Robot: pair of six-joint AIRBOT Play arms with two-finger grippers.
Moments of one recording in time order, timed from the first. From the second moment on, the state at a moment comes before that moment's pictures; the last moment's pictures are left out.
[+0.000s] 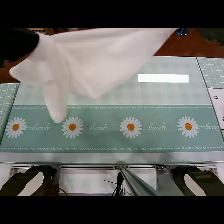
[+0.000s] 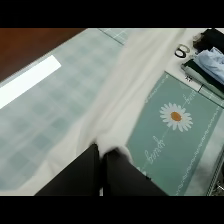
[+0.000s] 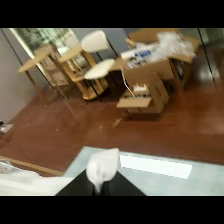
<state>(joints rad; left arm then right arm) 0.10 -0.95 1.51 0.49 -1.42 -0.87 0.04 -0.81 1.26 -0.55 0.78 1.20</state>
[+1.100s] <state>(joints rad) -0.12 -1.24 1.16 0.67 -1.29 -0.96 0.11 -1.22 1.37 -1.21 1.34 1.53</state>
